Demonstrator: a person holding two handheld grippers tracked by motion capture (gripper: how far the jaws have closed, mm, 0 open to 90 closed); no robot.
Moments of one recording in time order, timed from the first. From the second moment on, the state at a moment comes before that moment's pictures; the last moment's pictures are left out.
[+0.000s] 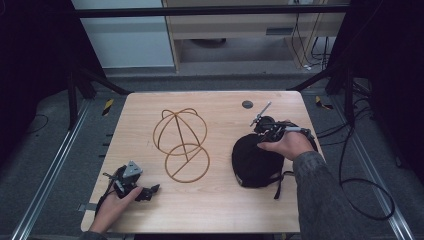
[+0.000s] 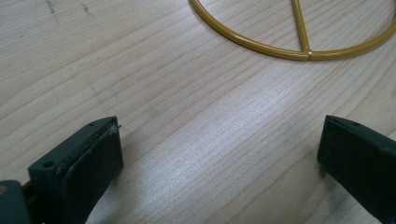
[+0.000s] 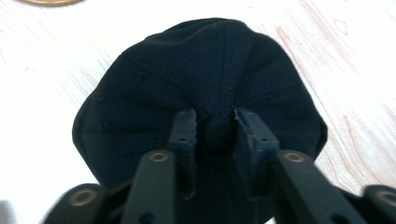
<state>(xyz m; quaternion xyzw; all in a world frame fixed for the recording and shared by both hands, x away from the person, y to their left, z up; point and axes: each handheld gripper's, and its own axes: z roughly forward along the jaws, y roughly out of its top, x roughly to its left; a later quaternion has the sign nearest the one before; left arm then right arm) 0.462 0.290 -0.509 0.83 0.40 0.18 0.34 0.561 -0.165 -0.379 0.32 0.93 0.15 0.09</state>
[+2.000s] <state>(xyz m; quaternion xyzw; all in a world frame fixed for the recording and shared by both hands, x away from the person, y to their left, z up) 0.462 0.290 -0.509 0.83 0.40 0.17 0.34 0.509 -0.196 -0.258 0.30 0.88 0.34 0.17</state>
